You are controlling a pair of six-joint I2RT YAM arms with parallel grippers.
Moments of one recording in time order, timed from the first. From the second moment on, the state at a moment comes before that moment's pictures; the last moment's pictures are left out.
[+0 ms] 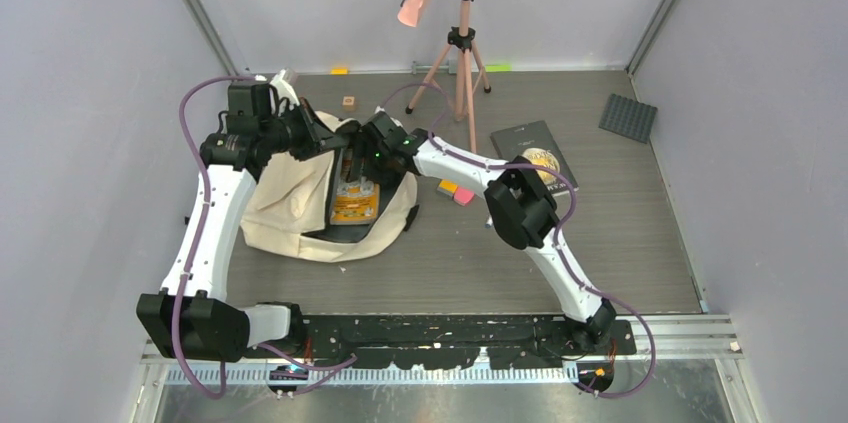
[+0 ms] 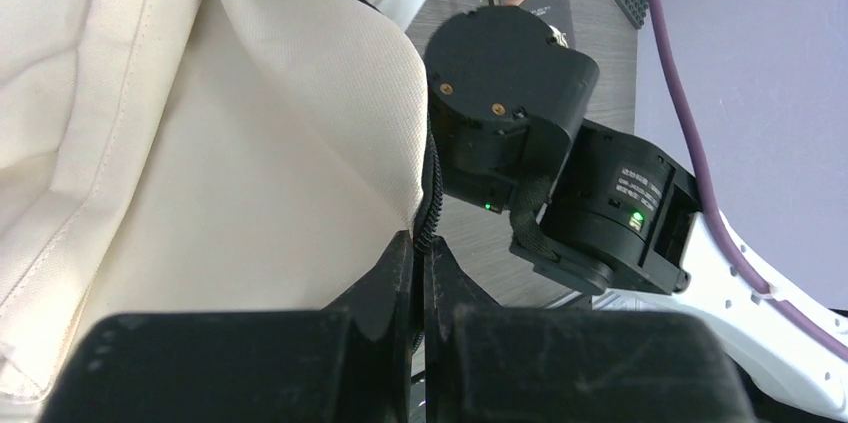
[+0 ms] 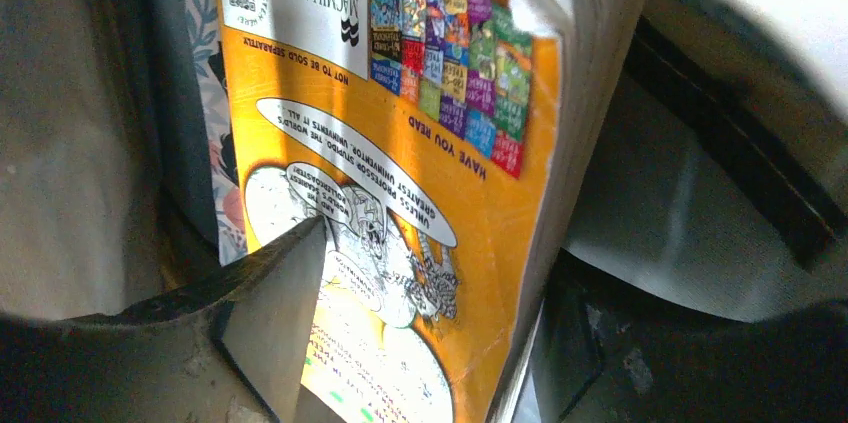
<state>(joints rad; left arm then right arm) -0.07 1.25 1.32 -0.74 0.51 -0.52 0.85 2.39 2.03 -0.51 -0.09 0.90</state>
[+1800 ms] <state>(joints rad) -0.07 1.24 1.31 -0.73 0.51 -0.53 0.85 2.24 1.90 -0.58 -0.04 0.65</state>
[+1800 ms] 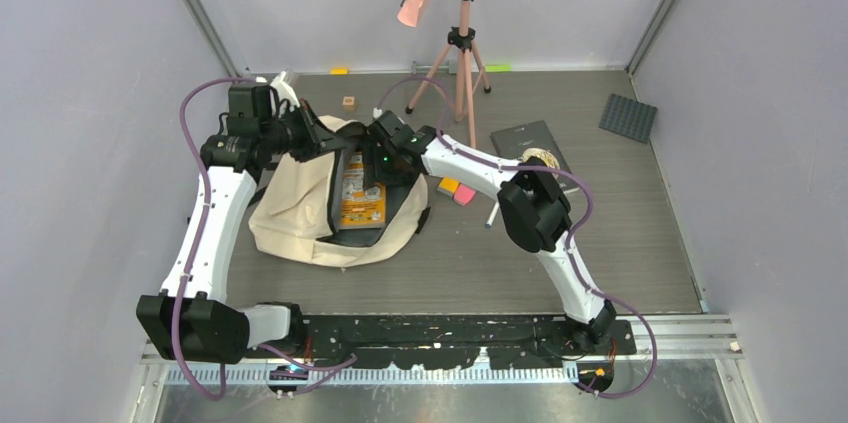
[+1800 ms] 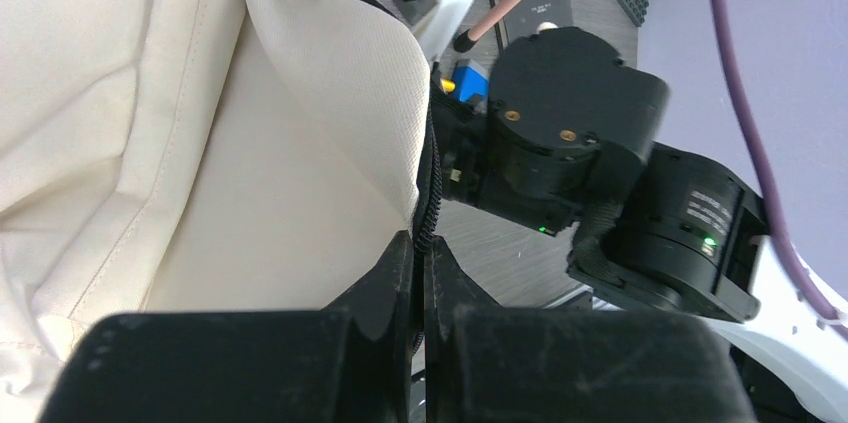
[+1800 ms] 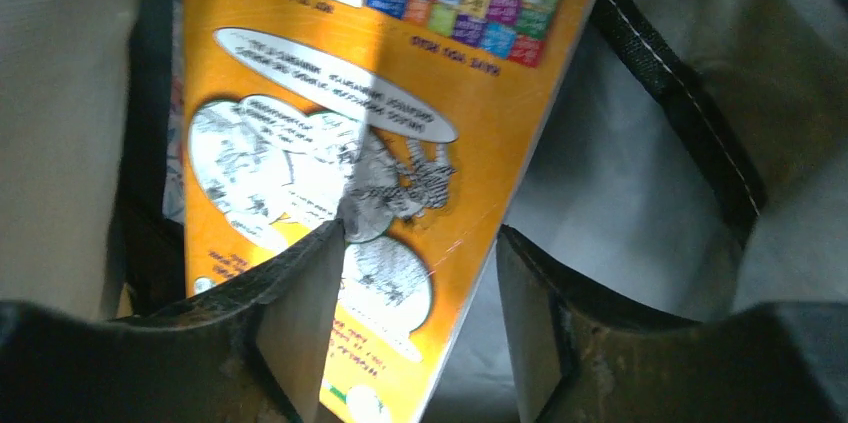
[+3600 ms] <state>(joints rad) -0.07 1.27 1.28 -0.68 0.47 -0.52 0.38 1.77 1.45 -0.85 0.27 0.11</state>
